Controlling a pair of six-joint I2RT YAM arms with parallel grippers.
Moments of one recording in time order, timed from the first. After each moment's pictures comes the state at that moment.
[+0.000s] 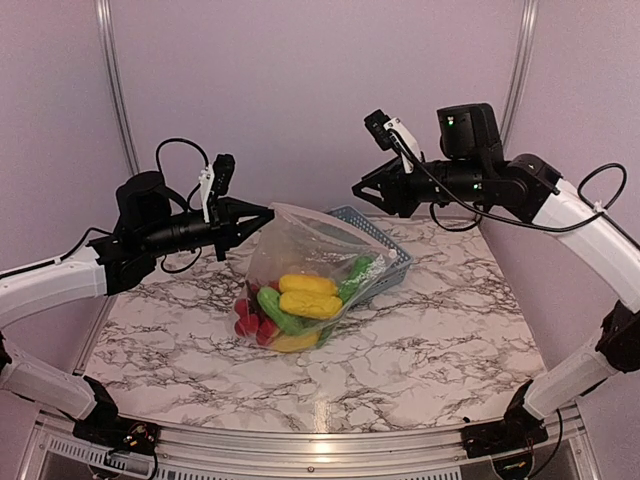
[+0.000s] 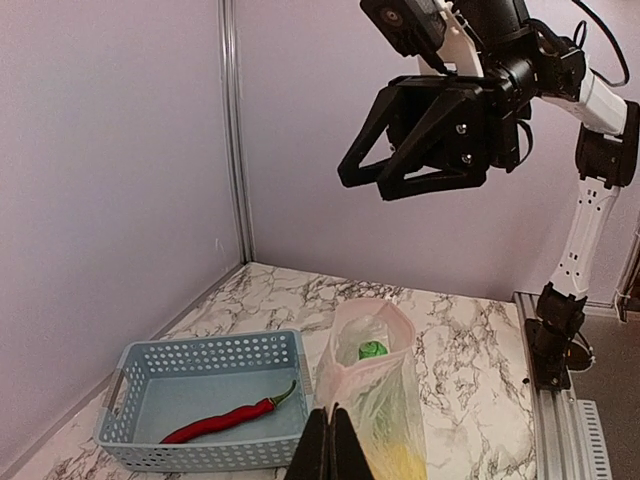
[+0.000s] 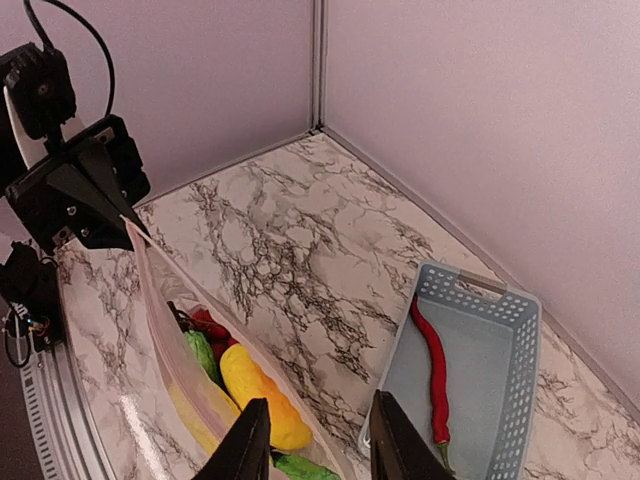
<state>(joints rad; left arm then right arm) -0.68 1.26 0.94 0.34 0.53 0.02 0.75 1.42 1.62 -0.59 -0.18 -0.08</state>
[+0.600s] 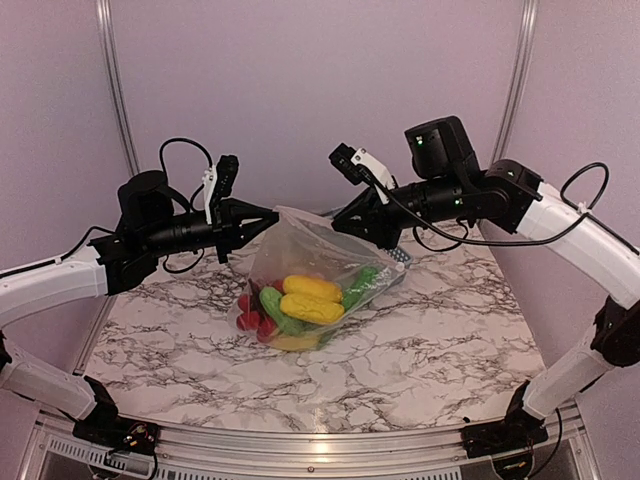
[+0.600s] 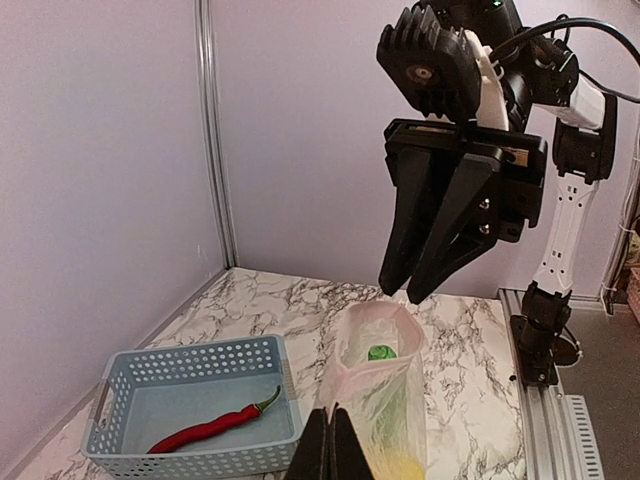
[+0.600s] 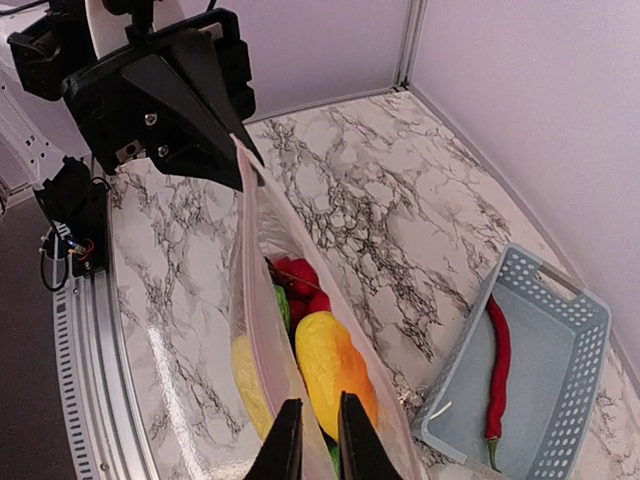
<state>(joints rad) -0.71 1.26 0.95 0.33 0.56 0.03 0.88 1.46 1.62 -0.69 -0.26 -0.17</state>
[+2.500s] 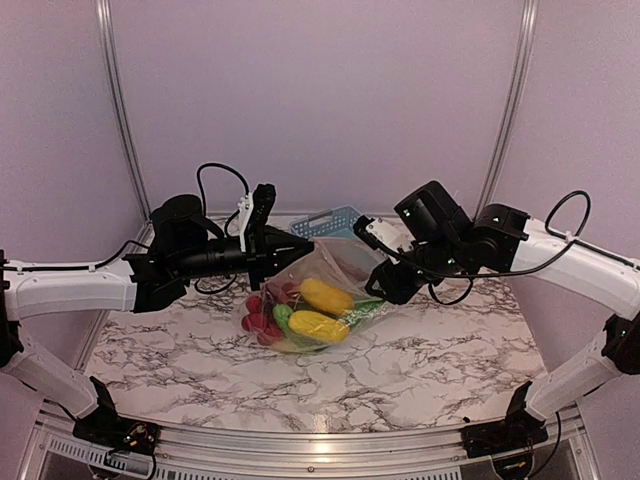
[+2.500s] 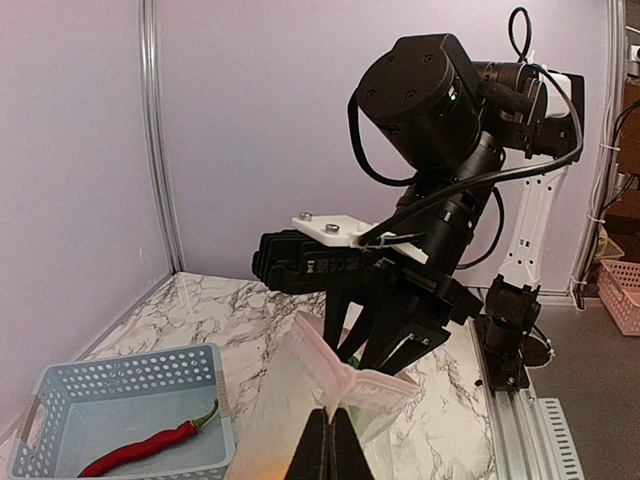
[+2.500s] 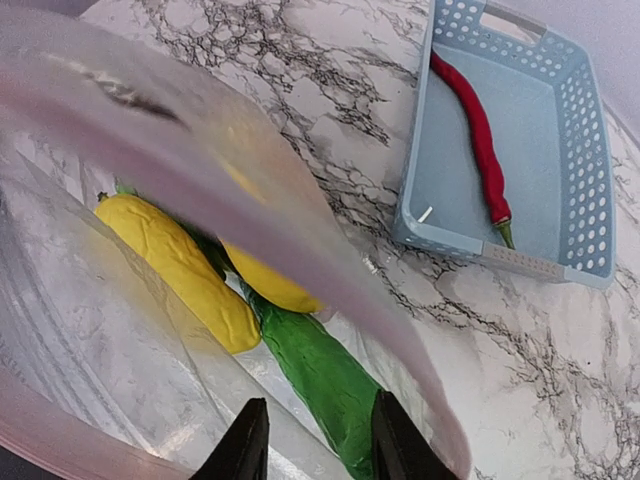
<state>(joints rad) -0.86 1.39 0.91 0.51 0.51 0.00 0.91 1.38 1.30 -0.80 0.04 0.08</state>
